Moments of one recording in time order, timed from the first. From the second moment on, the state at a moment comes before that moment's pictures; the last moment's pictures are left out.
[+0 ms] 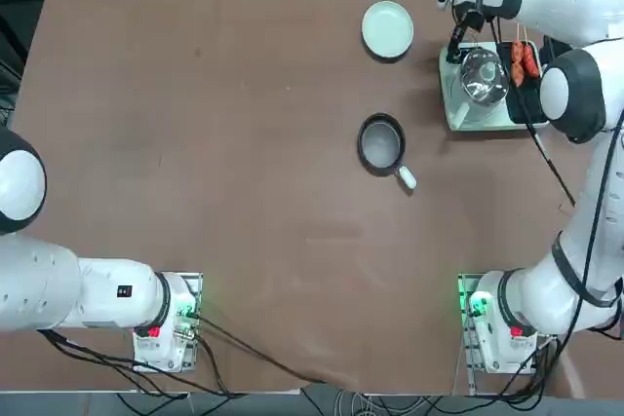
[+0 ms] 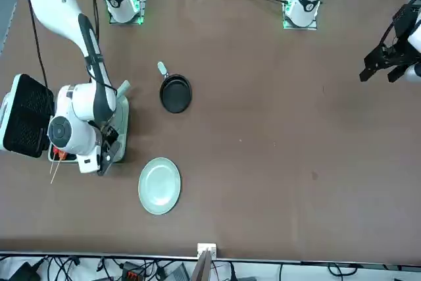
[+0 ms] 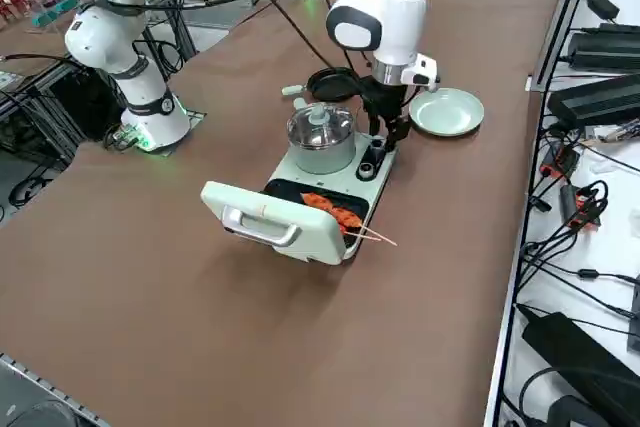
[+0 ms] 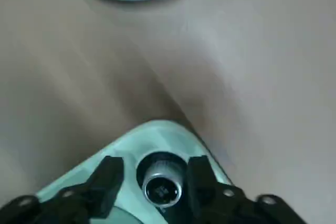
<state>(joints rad) 0.22 0.62 -0.12 -1.60 0.06 2.13 -0.89</state>
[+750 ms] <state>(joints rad) 0.19 0.54 -0.17 -1.34 0.08 1.84 -0.51</state>
